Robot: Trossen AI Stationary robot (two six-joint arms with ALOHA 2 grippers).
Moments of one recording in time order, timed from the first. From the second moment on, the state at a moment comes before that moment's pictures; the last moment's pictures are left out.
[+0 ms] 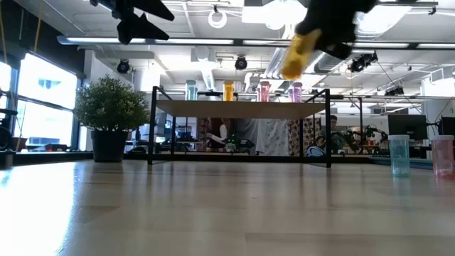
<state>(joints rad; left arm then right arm) 0.23 0.91 0.83 -0.33 -0.21 -0.29 0.37 1.48 1.06 -0.39 0.12 0.67</state>
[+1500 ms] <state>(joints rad) 0.43 0.91 0.83 -0.39 -0.12 -0.27 -0.31 1.76 1.84 -0.96 -0.17 -0.15</state>
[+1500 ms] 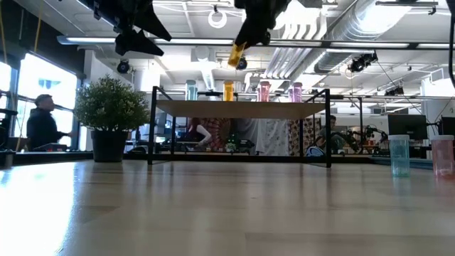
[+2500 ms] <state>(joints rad) 0.43 0.91 0.83 -0.40 -0.12 -0.25 -0.36 1.91 1.84 -0.88 -0.09 -0.30</state>
